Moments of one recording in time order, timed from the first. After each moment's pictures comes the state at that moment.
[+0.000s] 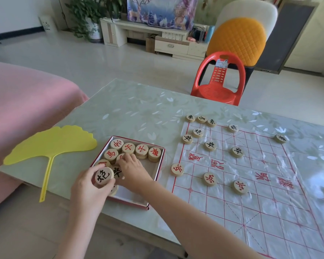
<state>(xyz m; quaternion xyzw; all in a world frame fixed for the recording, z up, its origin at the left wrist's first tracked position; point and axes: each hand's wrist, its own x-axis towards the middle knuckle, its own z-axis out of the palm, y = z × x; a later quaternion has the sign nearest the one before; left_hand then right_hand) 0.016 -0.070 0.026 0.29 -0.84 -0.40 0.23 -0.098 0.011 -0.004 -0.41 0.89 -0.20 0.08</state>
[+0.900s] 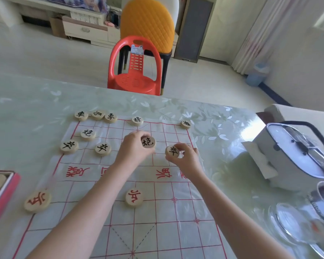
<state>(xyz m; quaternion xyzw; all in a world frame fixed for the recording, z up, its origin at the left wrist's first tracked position) -0.248 0.263 0.016 -0.03 -0.89 -0.46 0.03 -0.232 0.441 -0.010 0.08 0.92 -0.38 -0.04</state>
